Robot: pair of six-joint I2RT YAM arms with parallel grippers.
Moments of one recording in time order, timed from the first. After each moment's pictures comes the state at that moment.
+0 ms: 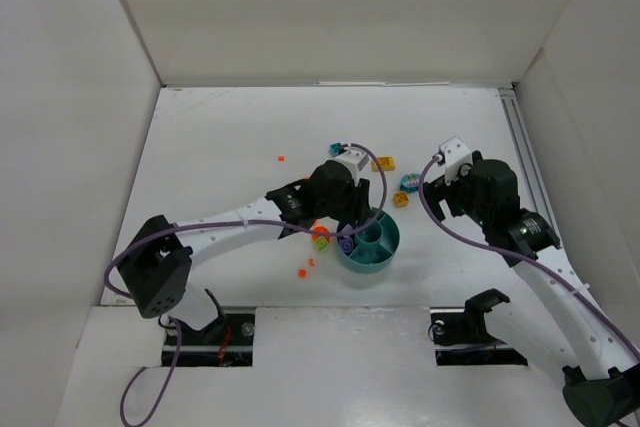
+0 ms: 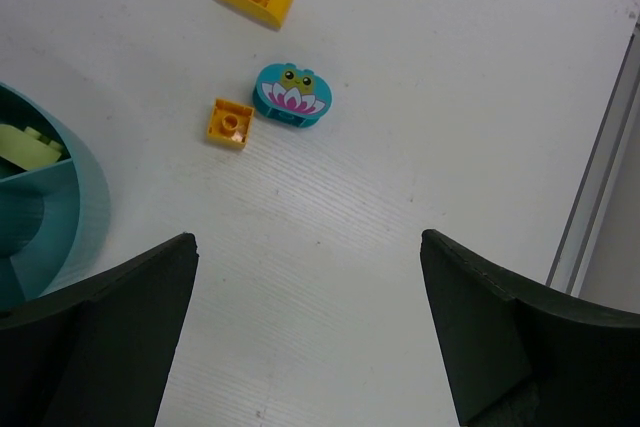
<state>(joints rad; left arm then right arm) -0.94 1.47 1.00 -0.15 -0.02 -0.51 0.39 0.79 0.84 -0.58 0.10 -0.28</state>
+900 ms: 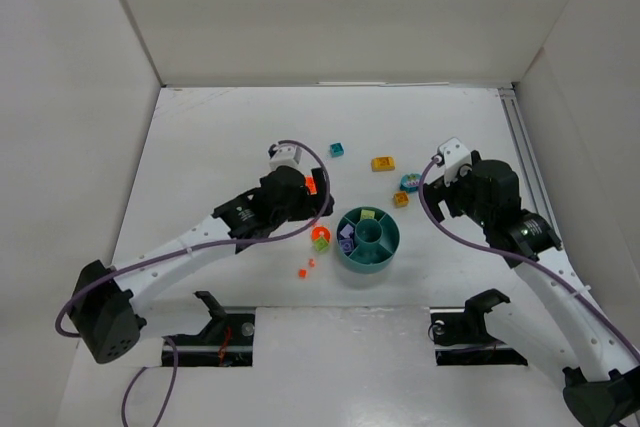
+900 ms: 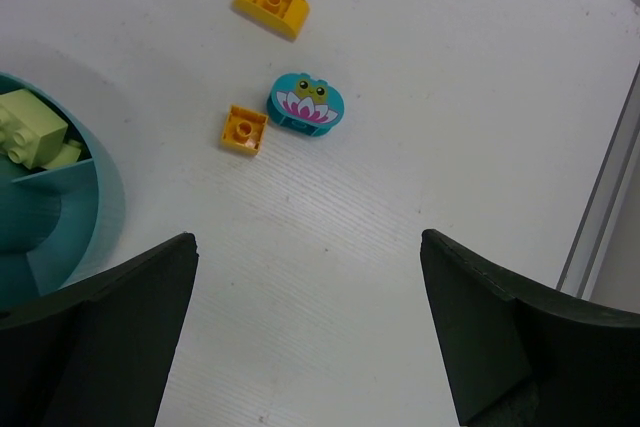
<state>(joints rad) -0.83 1.15 0.87 -0.34 -0.27 -0.74 0.39 0.78 0.83 -0.57 0.06 -0.30</state>
